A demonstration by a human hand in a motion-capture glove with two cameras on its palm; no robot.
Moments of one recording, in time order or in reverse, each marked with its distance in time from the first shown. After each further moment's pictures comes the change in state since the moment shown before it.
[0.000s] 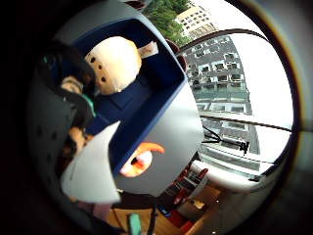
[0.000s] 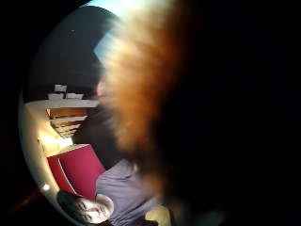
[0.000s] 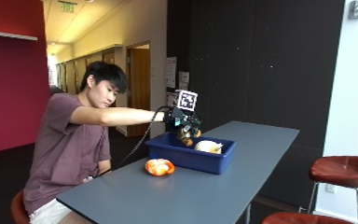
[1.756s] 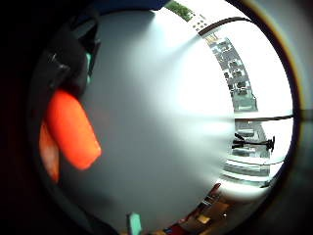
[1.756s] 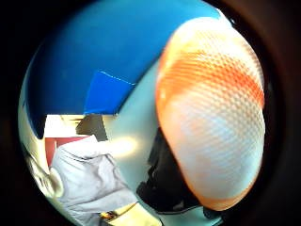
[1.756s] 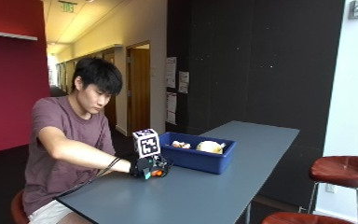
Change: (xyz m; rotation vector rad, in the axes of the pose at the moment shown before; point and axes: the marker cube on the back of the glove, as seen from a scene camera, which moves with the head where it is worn) arm 0.141 0.132 0.208 0.370 0.083 0.085
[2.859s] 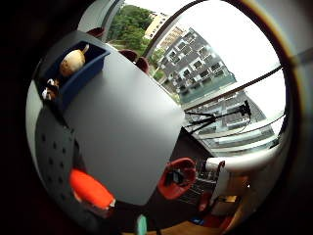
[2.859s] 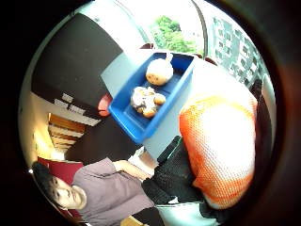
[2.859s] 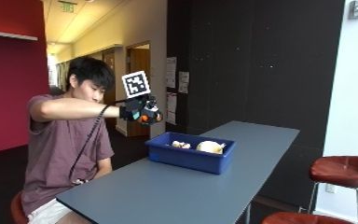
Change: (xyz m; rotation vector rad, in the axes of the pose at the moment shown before) arm 0.039 -0.003 -0.240 0.119 -0.087 0.148
